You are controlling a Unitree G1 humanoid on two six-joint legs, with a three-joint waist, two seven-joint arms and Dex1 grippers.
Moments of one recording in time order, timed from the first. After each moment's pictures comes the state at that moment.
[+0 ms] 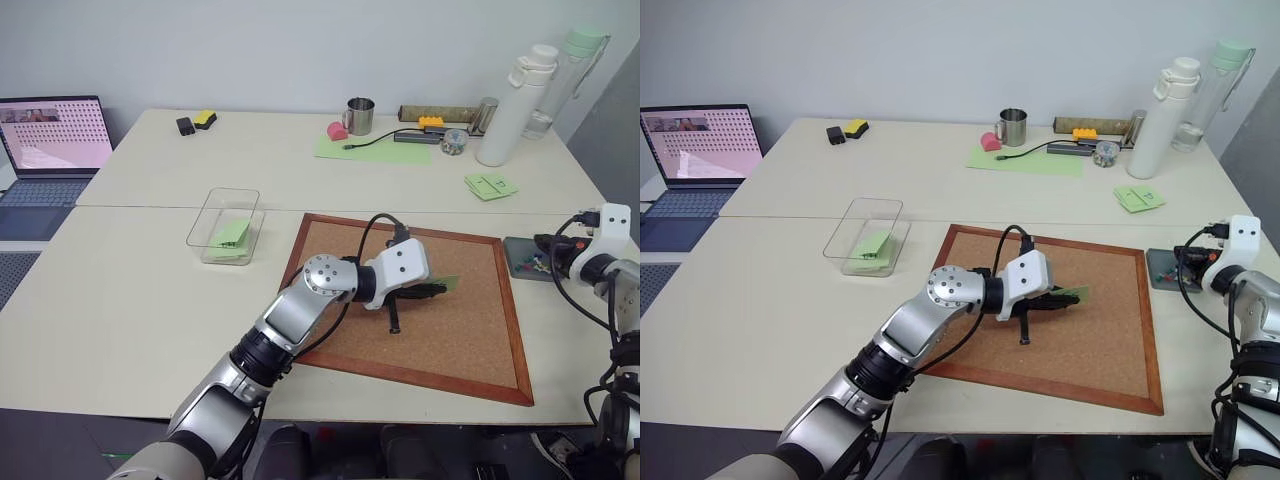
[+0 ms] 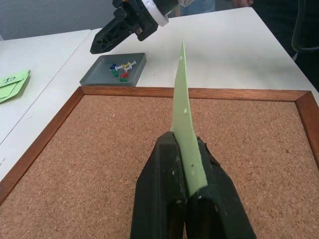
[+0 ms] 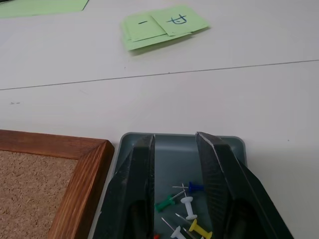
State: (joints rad) left arm -0.67 0.16 -0.49 0.06 -0.10 0.33 -0.88; right arm -0.51 -0.71 -0.39 0.48 0.30 0.56 0.57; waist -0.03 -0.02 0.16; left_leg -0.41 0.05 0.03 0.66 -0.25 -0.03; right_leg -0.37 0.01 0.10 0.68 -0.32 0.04
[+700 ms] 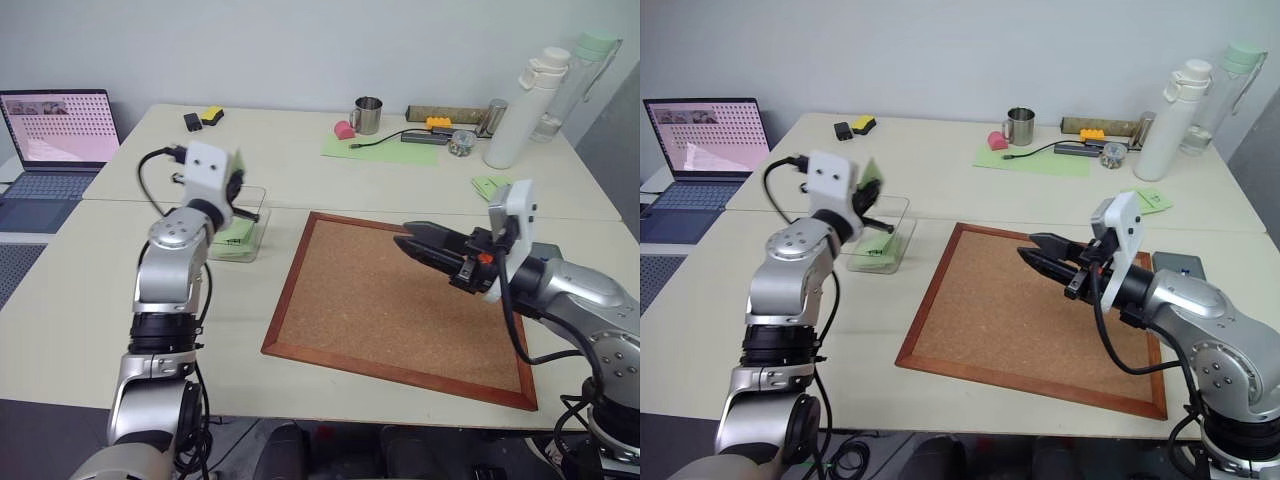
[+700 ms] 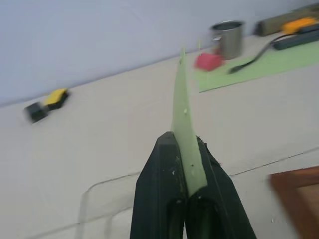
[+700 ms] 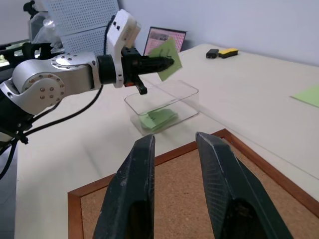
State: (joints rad) left arm -0.64 0.43 0.15 0.13 -0.04 0.48 -0.28; right arm -0.36 -0.57 -0.18 -0.68 0.87 0.95 0.50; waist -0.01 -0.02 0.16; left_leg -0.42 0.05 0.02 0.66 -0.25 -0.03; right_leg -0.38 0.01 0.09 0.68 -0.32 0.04
